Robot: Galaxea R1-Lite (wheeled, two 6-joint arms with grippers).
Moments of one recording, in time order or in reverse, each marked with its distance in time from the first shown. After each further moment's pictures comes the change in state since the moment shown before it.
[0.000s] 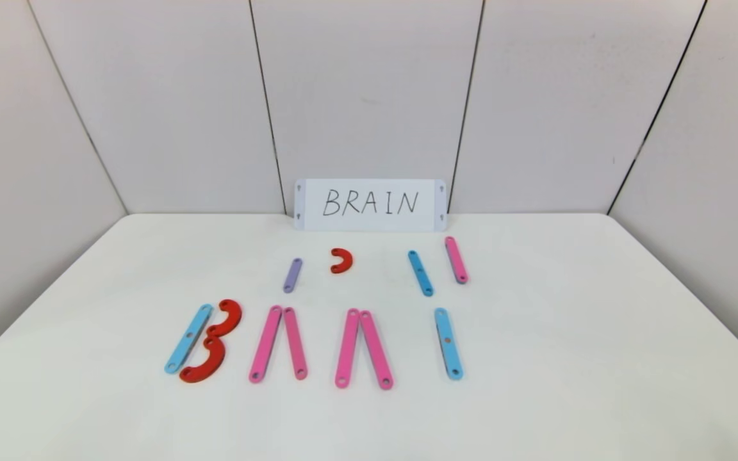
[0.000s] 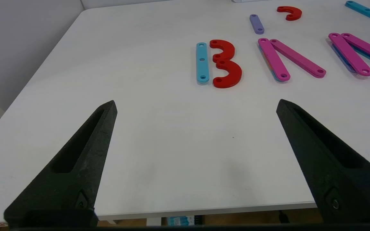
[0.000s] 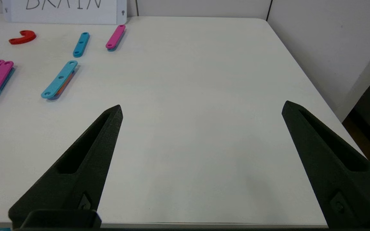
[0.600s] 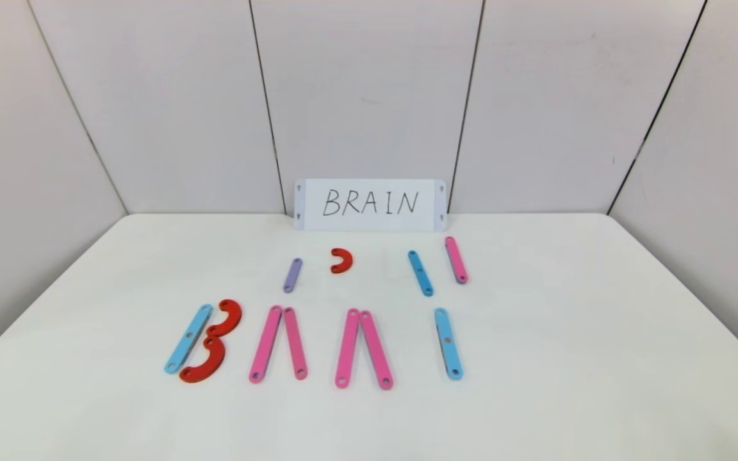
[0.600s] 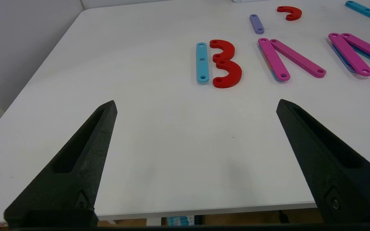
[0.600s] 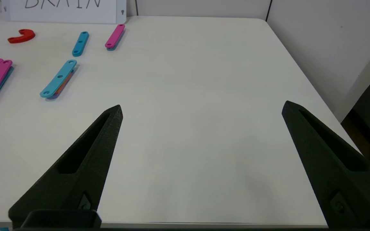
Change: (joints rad) left arm 0.000 0.000 0.000 0.000 -0.001 0.002; right arm 0.000 0.000 0.000 0.000 -0.001 -0.006
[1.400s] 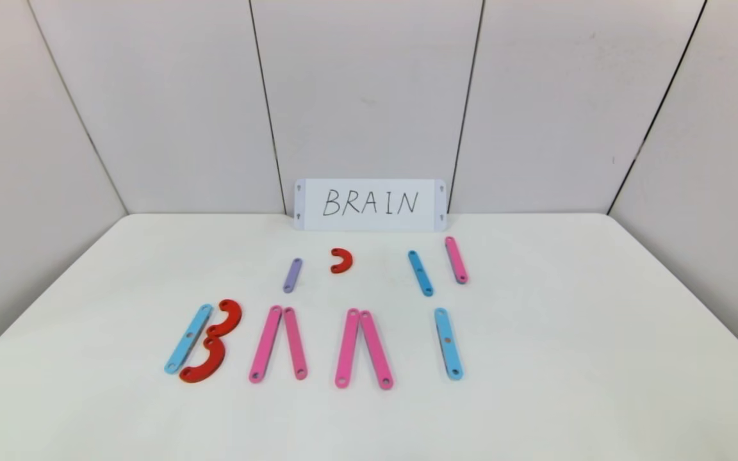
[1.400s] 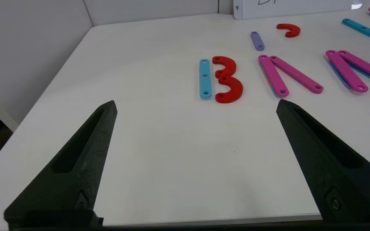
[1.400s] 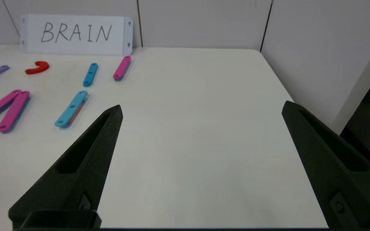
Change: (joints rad) left arm -0.002 0.009 -0.065 0.006 0.012 0.002; right arm 0.000 0.022 -0.140 0.020 0.005 0.004
